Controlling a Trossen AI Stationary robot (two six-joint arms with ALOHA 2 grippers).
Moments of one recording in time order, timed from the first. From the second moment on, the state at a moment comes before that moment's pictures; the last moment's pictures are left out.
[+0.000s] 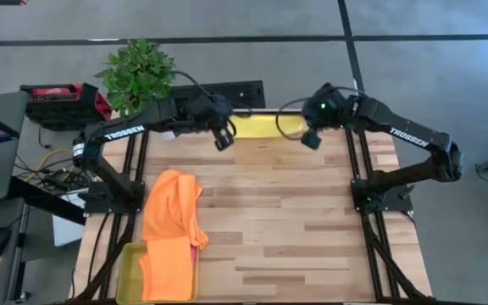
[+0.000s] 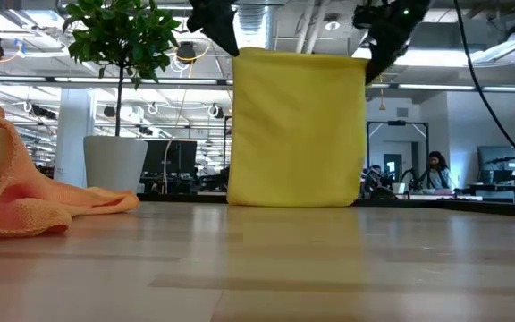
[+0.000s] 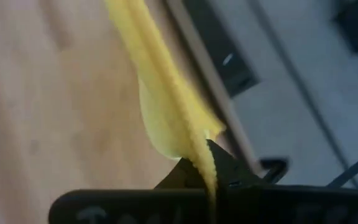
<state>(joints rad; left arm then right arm) 0.26 1.60 1.74 -0.96 -0.39 0.01 -0.47 1.23 1.27 -0.92 0.21 -0.26</state>
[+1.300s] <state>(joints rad) -0.03 1.61 1.20 -0.73 0.02 -0.42 -0.06 1.27 0.82 -0.83 -0.21 0.03</state>
